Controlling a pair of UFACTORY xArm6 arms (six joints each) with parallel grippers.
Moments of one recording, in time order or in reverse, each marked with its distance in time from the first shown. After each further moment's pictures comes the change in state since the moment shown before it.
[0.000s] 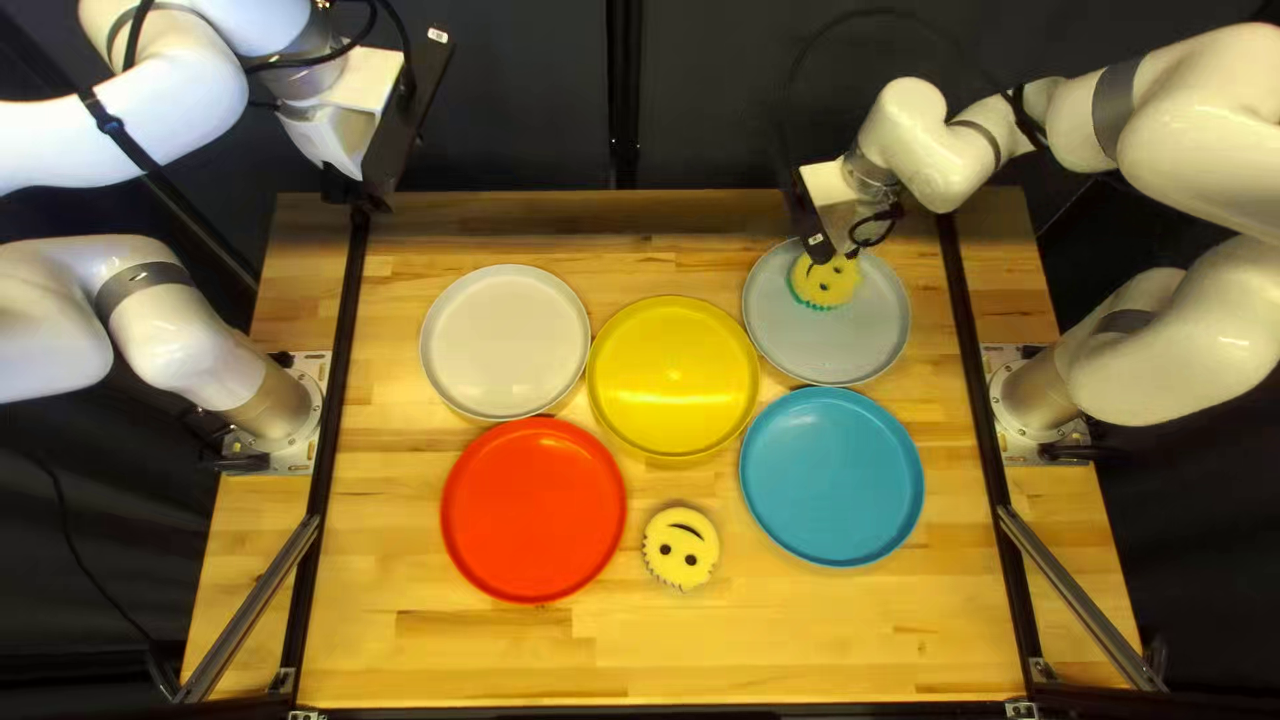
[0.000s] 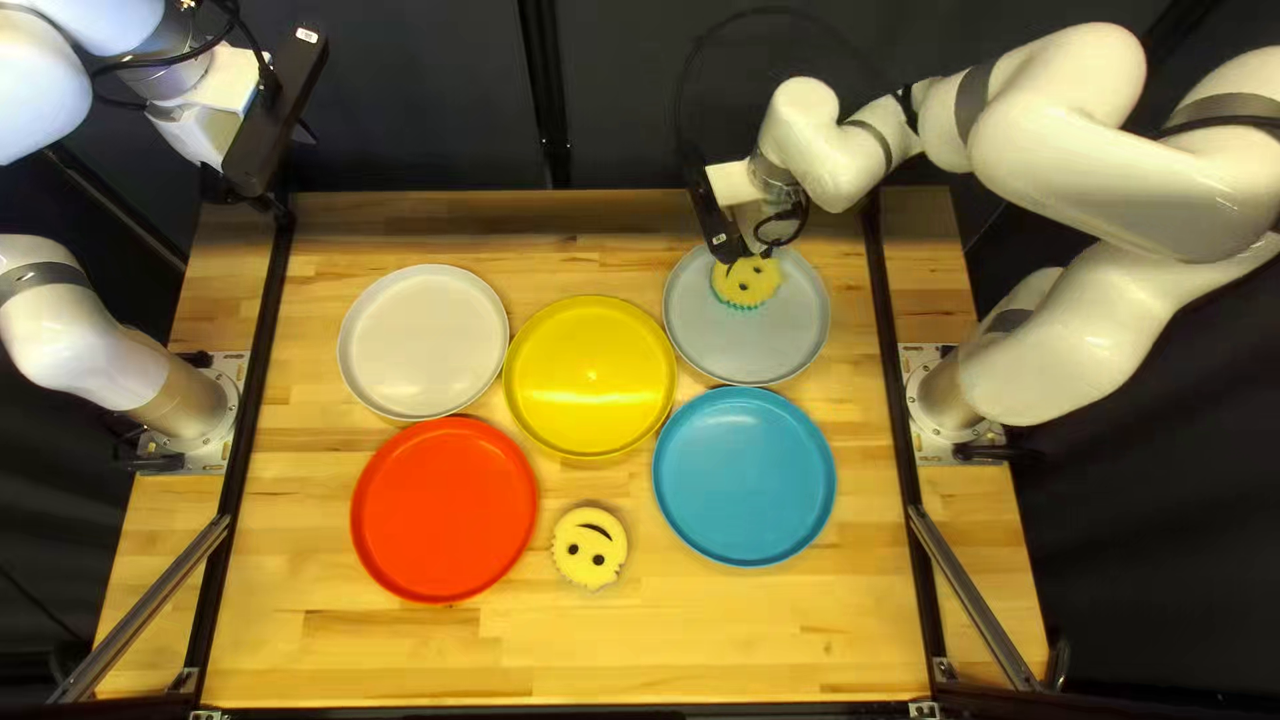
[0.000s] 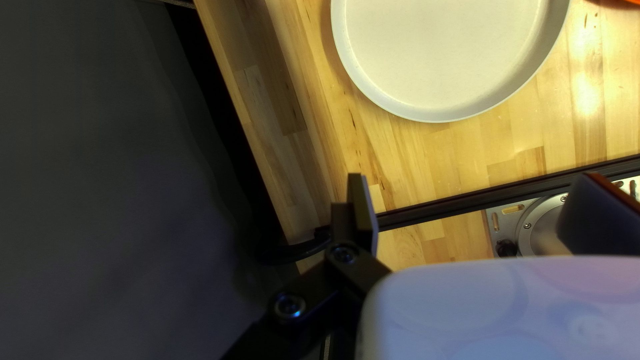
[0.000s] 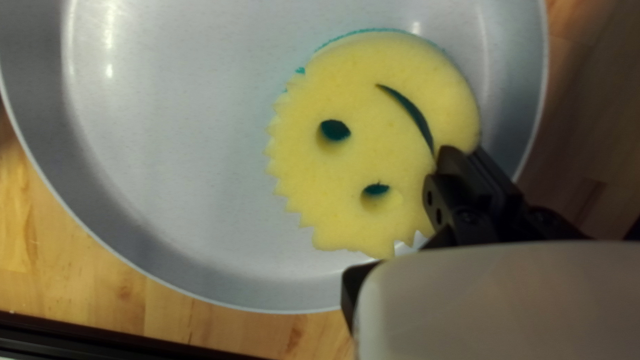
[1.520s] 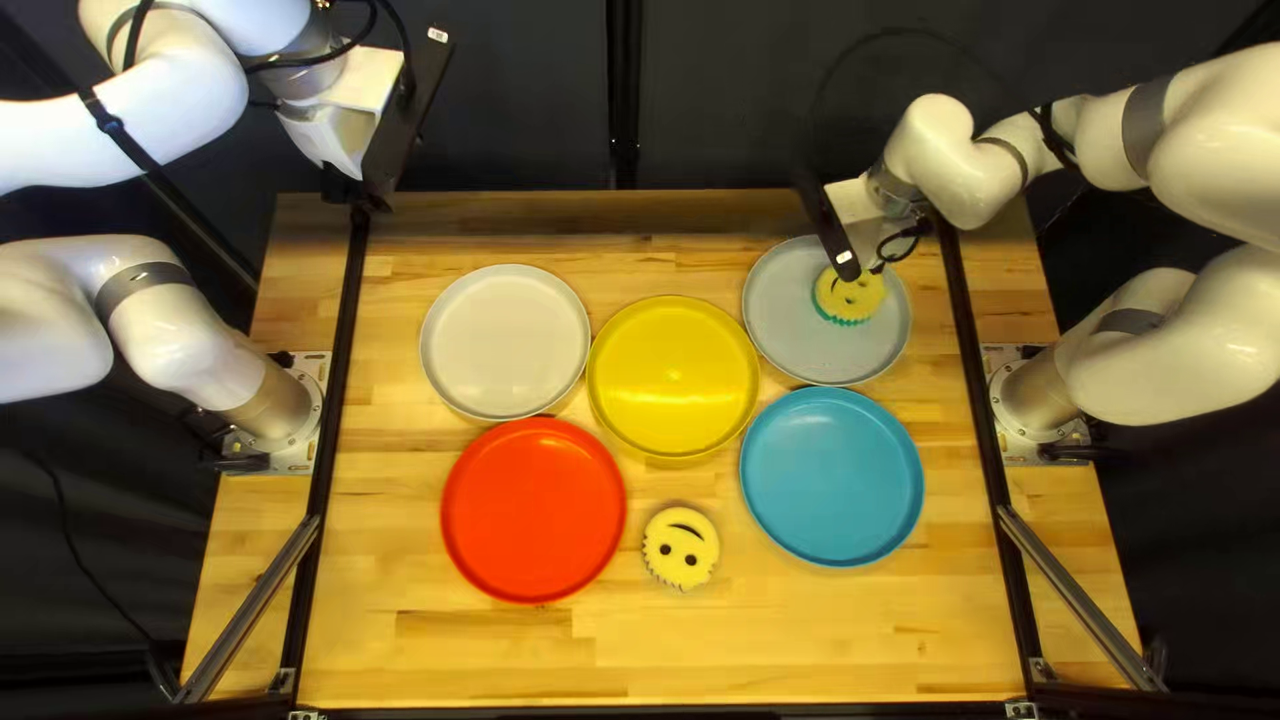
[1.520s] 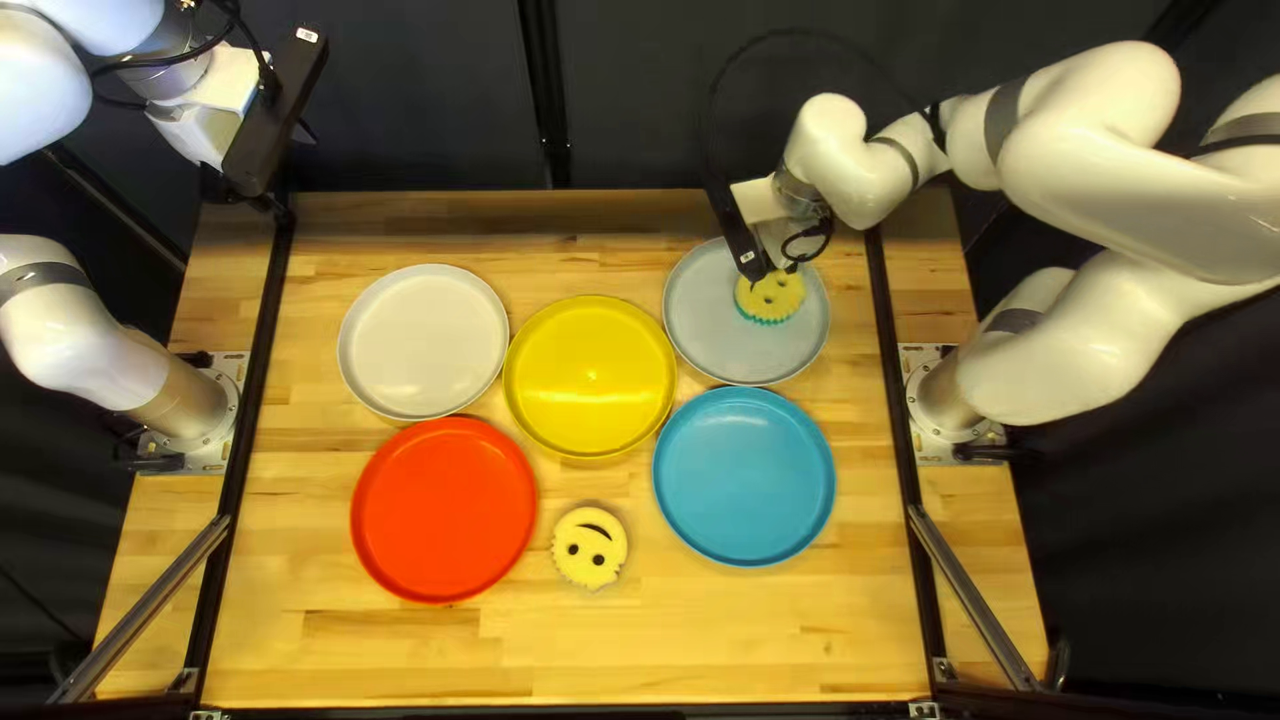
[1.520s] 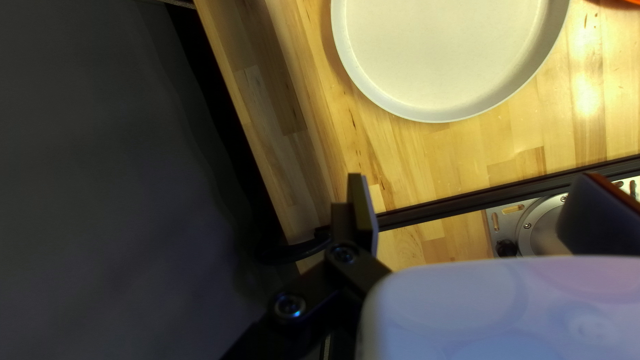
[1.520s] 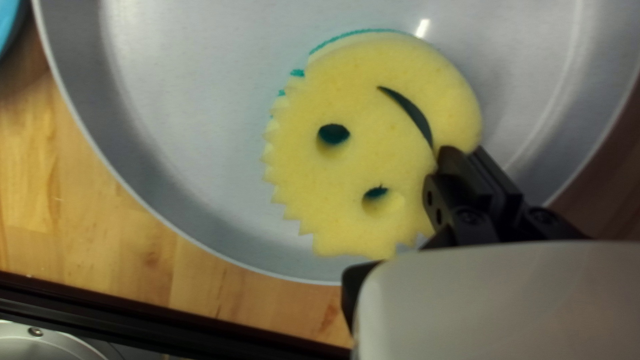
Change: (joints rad) left arm 0.000 0.000 0.000 0.000 0.000 0.000; right arm -0.010 -0.094 0.107 -0.028 0.014 -0.002
